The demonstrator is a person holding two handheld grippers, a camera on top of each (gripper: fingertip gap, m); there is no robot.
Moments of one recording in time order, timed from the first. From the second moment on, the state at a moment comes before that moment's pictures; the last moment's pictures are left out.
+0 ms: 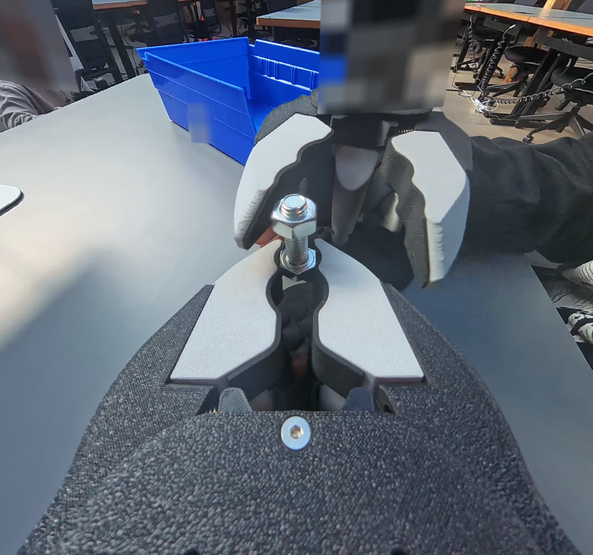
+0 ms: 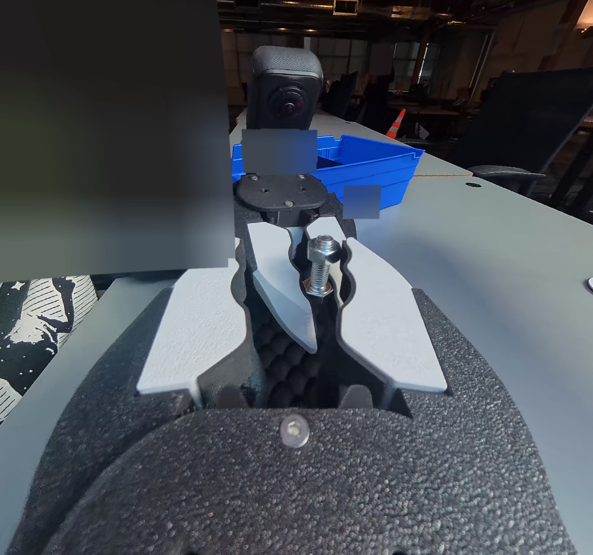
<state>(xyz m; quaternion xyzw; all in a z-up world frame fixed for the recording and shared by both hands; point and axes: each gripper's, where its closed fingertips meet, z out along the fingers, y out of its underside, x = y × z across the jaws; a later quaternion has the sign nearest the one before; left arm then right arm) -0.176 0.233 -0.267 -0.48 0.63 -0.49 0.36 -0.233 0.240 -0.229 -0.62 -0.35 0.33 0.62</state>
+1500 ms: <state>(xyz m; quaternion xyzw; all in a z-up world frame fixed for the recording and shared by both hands) -0.177 0.233 -0.267 -0.48 0.63 -0.49 0.37 -0.218 0.242 -0.229 -0.63 -0.35 0.32 0.62</state>
